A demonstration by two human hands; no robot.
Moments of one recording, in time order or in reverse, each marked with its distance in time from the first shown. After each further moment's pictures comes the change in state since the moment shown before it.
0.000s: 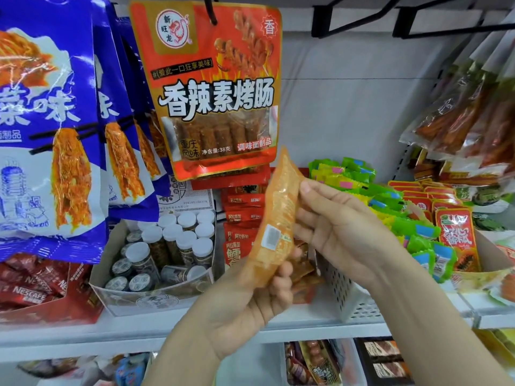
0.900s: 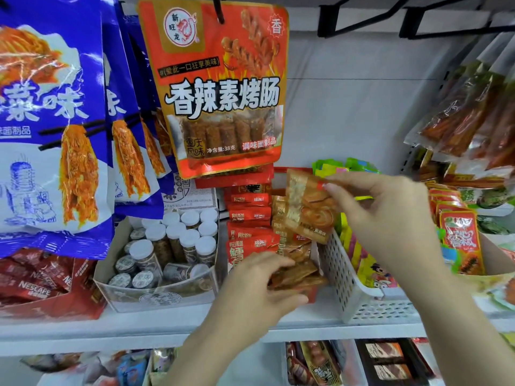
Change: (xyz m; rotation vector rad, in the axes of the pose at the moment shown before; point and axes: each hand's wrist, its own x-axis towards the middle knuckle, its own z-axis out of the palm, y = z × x) left_hand 0.011 -0.019 -0.023 1.646 0.243 0.483; right_hand -0.015 -0.024 -0.016 -1.401 0.499 -0.683
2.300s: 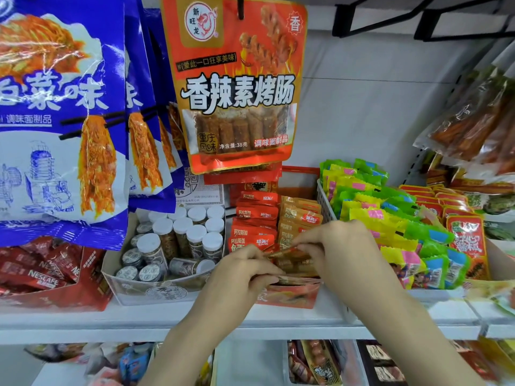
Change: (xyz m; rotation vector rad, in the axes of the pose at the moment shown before) left_hand -0.001 -0.028 -0.013 -0.069 0.040 0.020; right_hand -0.033 -0.011 0.040 -0.332 -0.529 0.069
